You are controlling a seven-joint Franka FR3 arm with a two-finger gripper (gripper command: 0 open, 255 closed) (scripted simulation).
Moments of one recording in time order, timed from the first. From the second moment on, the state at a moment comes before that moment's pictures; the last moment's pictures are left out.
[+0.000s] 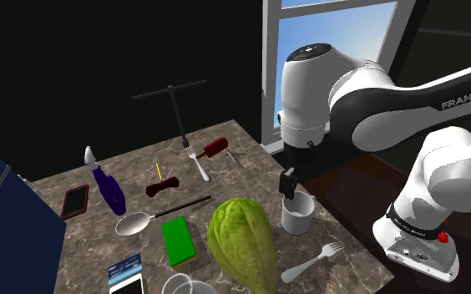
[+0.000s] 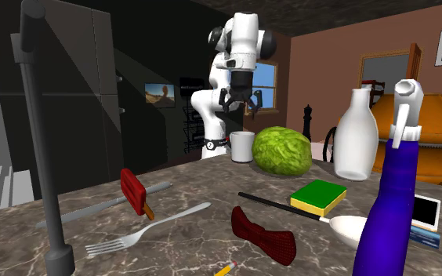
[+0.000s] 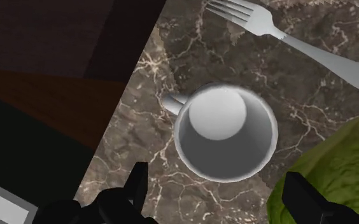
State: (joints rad) arm 0.14 -0.60 0.51 -2.56 0.26 1.95 0.43
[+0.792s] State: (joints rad) arm 0.15 -0.43 0.67 -2.60 0.28 2.15 0.54
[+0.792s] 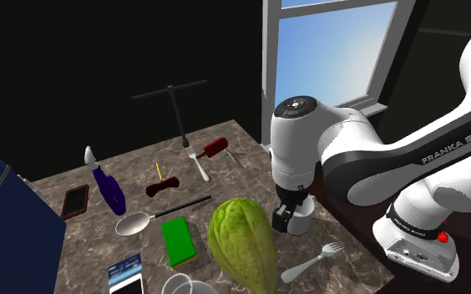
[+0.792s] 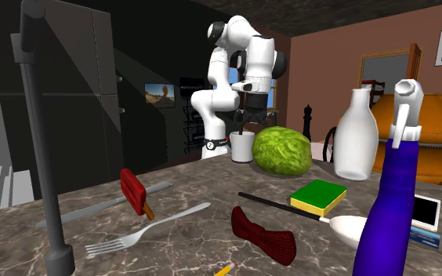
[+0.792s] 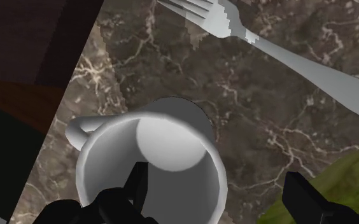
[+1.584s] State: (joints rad) arm 0.15 -0.43 0.67 -2.61 0.28 2.17 0.54
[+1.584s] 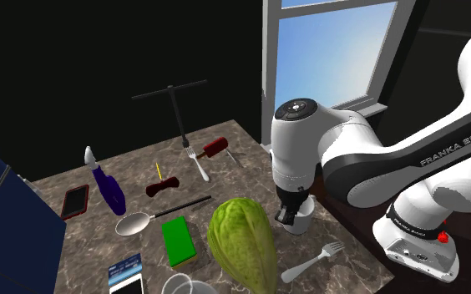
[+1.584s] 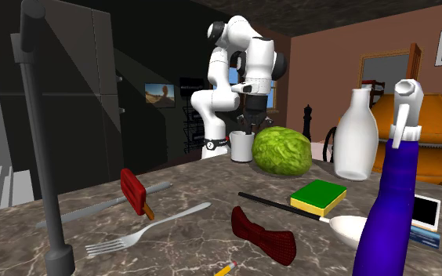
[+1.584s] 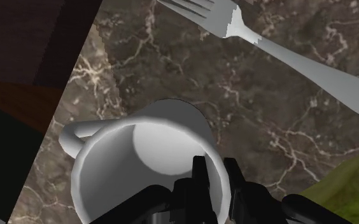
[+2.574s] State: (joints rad) arm 0.16 -0.51 0.62 -2.54 0.28 2.02 0.52
